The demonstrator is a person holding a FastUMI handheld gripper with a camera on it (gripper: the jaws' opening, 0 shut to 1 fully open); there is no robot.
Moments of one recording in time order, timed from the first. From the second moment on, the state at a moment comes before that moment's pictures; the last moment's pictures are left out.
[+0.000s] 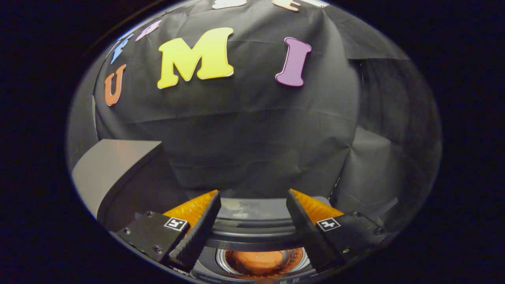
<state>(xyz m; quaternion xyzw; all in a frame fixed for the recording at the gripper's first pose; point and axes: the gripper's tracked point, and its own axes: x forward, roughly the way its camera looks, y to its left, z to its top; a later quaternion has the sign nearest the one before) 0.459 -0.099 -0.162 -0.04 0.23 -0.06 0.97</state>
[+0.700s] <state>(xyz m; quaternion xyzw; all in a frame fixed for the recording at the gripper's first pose) 0.291 -0.108 -0.158 -0.01 0.21 -0.06 0.97</state>
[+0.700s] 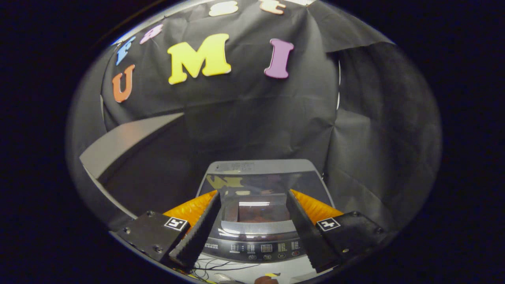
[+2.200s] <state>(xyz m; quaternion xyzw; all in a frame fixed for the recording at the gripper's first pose) -0.005 -0.218 -0.017 -0.04 -0.01 -0.01 1.00</state>
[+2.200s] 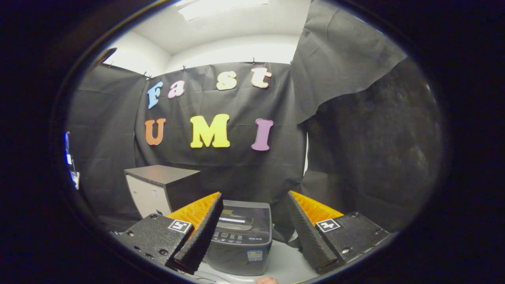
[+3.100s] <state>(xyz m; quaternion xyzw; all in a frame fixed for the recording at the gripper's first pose) -0.008 -0.206 -0.004 -0.04 -0.01 -0.01 1.00</state>
